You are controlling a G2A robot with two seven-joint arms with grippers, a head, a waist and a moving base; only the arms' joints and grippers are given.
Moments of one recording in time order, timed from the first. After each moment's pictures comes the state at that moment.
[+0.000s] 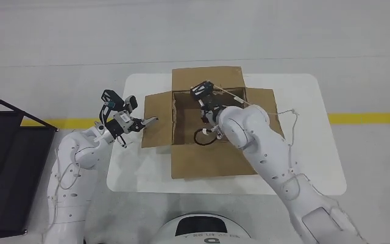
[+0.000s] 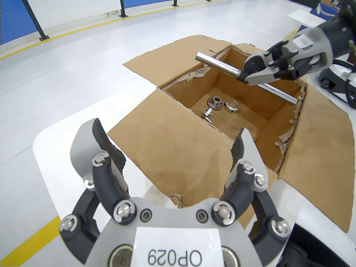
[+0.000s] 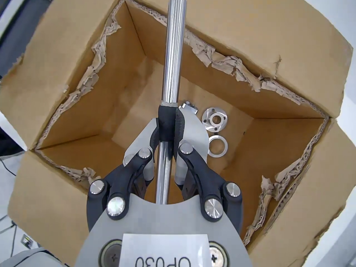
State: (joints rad) left arm 1.43 -1.24 -1.64 -1.58 1.07 -0.84 -0.31; right arm -1.01 -1.34 0.93 -1.70 -1.22 0.06 1.19
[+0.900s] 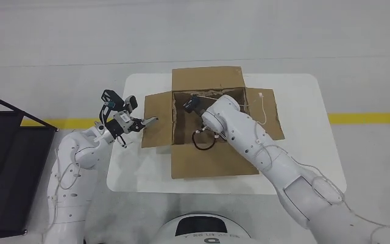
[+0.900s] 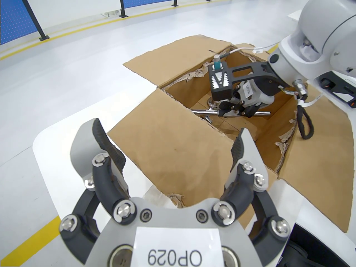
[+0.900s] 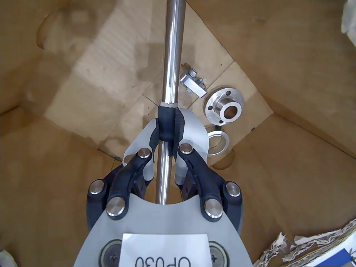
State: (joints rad) left arm 1.43 -1.24 -1.64 -1.58 1.07 -0.84 -0.31; right arm -0.76 -1.45 0.70 -1.17 -1.19 -0.03 1.28
